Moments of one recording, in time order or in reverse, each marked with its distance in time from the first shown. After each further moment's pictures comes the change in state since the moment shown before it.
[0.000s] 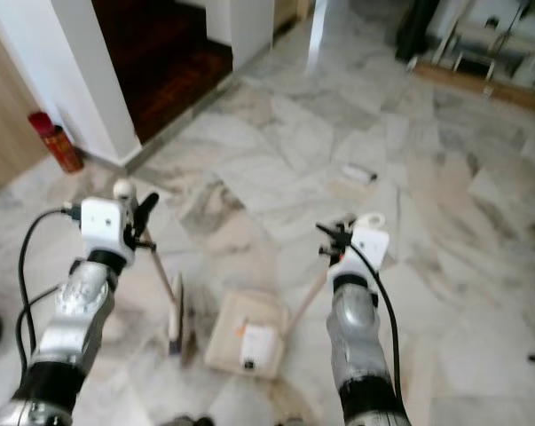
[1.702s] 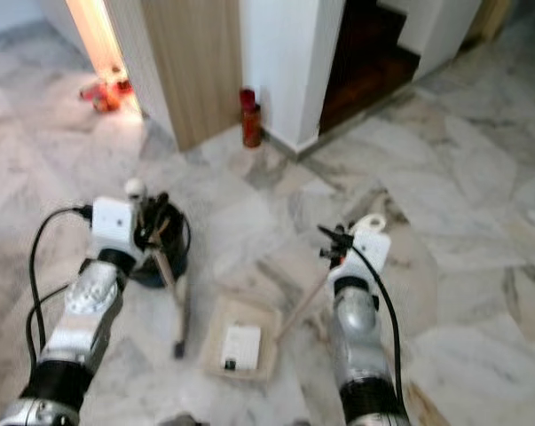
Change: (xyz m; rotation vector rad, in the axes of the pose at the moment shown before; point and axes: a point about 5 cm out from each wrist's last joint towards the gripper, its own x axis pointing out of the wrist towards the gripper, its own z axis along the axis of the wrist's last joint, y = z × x) left arm 0.001 0.000 0.003 -0.018 -0.011 -0.008; right arm 0.001 0.006 0.002 -0.049 -0.017 0.043
